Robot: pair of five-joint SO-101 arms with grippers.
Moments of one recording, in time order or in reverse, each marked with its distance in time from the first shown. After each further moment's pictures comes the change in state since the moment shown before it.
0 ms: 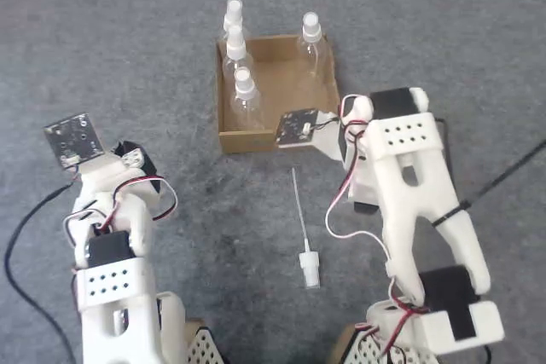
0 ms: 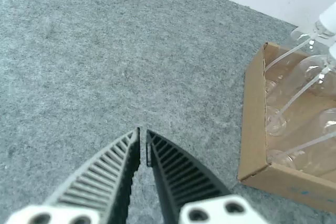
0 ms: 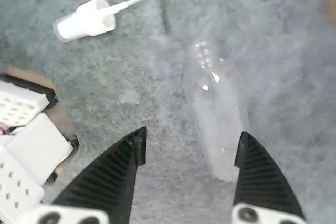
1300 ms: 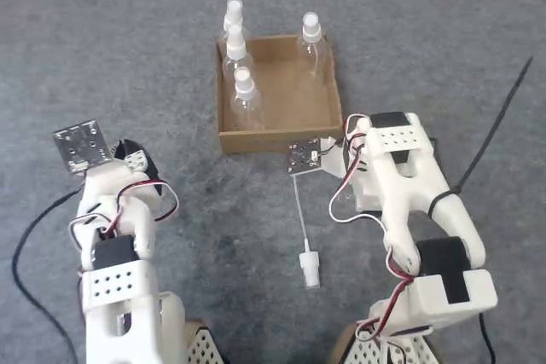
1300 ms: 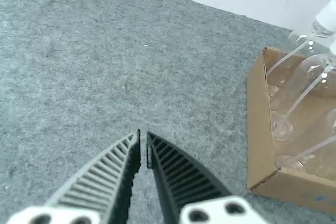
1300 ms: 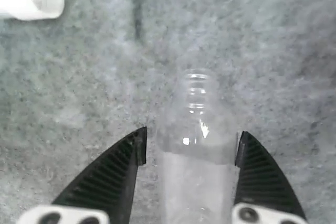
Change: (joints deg) left arm 0.0 0.0 5.0 -8.4 -3.2; right arm 5.0 9.2 14.8 -24.8 14.8
